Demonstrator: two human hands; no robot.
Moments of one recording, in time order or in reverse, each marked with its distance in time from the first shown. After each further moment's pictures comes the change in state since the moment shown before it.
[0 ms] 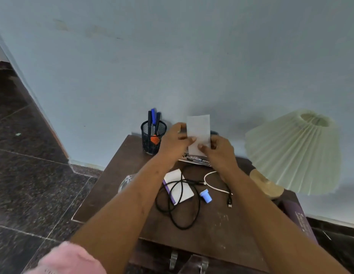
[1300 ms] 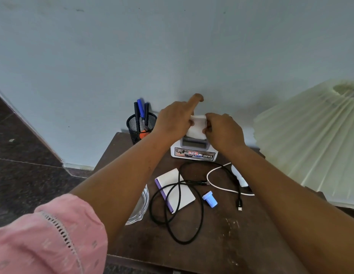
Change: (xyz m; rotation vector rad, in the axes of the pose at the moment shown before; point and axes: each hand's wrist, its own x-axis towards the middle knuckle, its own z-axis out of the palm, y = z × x) left_hand 0.080 -0.006 0.014 1.099 -0.089 0.553; right_hand 0.067 0.032 -0.001 -0.654 0.022 -0.283
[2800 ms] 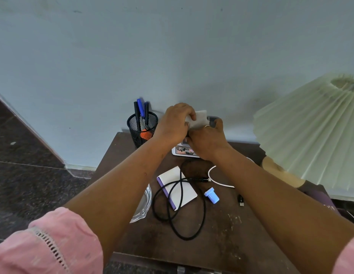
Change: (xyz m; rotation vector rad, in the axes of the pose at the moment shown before) left_hand -0.014 -0.006 0.008 -0.231 0.004 -0.066; right_hand -0.007 -0.027 0.024 -0.482 -0.278 -0.182
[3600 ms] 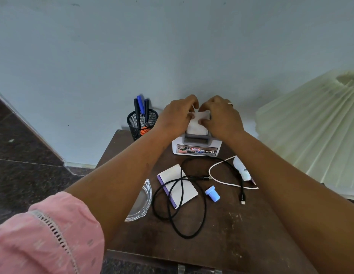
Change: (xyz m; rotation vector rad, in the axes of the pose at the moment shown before) left_hand 0.009 0.004 -0.006 0.003 -0.028 0.038; right_hand 0.008 0.034 -0.026 0.495 0.250 0.180
